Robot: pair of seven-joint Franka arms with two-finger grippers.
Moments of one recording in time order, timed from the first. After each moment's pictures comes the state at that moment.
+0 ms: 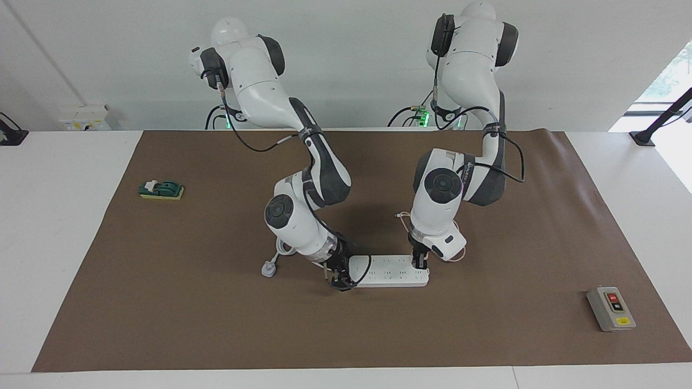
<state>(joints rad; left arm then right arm) -0.45 0.64 0.02 -1.38 0.01 1.99 -1.78 0.45 0.85 -0.07 -1.23 0.59 2.22 1.61</state>
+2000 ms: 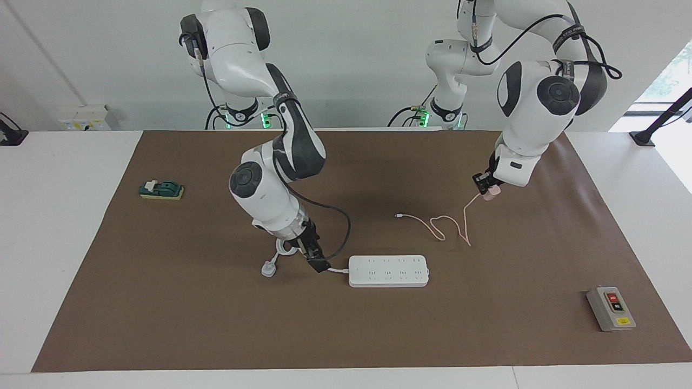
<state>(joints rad) -0.24 0.10 0.06 -1.79 0.01 1.74 -0.37 0.38 0.59 -0.09 -1.42 0.39 2.09 1.26</state>
